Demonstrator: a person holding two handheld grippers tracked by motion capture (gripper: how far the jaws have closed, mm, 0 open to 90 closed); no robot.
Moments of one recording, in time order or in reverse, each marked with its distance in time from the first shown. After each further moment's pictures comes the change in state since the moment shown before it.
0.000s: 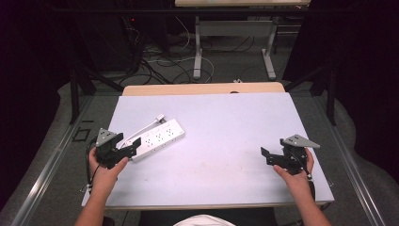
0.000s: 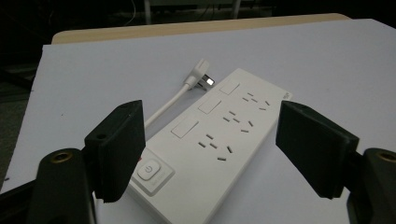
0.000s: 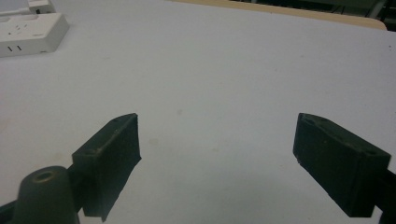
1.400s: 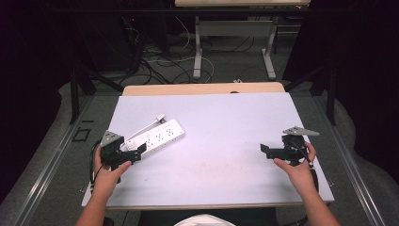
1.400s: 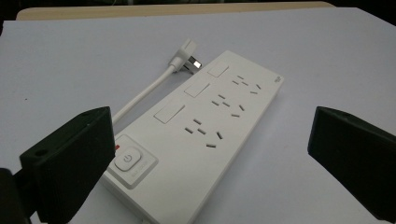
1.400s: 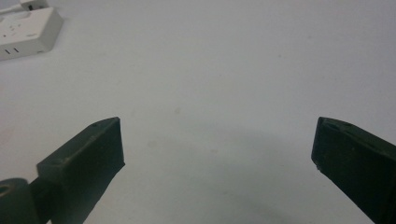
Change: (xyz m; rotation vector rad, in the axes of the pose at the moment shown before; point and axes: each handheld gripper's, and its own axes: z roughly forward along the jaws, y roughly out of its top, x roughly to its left) left arm 0.004 -0.013 0.014 0.044 -0.075 -0.010; right arm -0.009 0.020 0.008 0.095 0.038 0.074
